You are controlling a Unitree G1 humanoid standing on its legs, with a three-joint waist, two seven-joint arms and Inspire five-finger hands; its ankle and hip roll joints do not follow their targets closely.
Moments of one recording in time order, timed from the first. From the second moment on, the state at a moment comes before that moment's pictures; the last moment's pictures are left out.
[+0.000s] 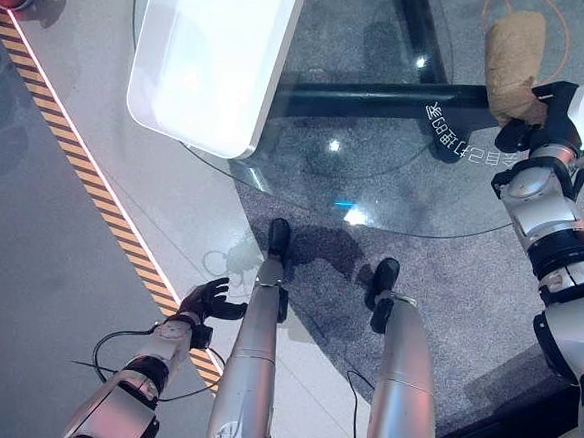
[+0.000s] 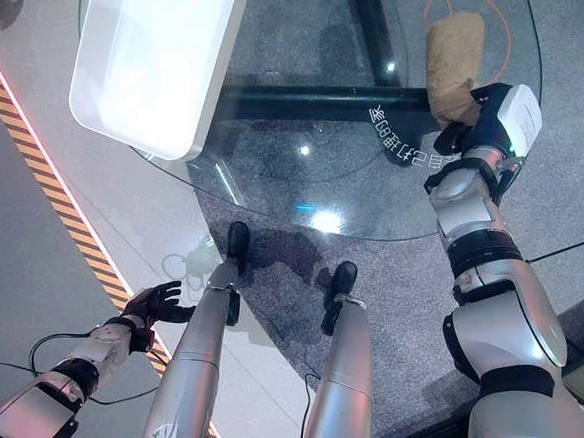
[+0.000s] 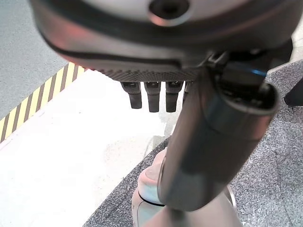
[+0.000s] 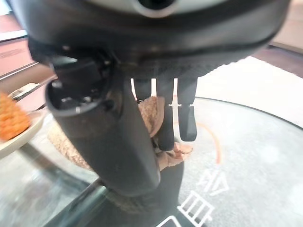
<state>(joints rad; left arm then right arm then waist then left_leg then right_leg) -0.46 0.40 -0.46 1.11 -0.54 -0.05 0.00 -1.18 -0.70 0.61 0.97 0.11 0.22 -0.54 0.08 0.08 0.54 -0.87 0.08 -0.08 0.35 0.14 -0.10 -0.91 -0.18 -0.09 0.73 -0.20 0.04</state>
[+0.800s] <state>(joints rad) -0.43 0.32 -0.48 1.11 -0.54 -0.05 0.02 -1.21 -0.62 0.70 0.92 -0.07 0.24 -0.44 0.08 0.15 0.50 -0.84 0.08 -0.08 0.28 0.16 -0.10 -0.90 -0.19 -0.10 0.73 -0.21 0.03</state>
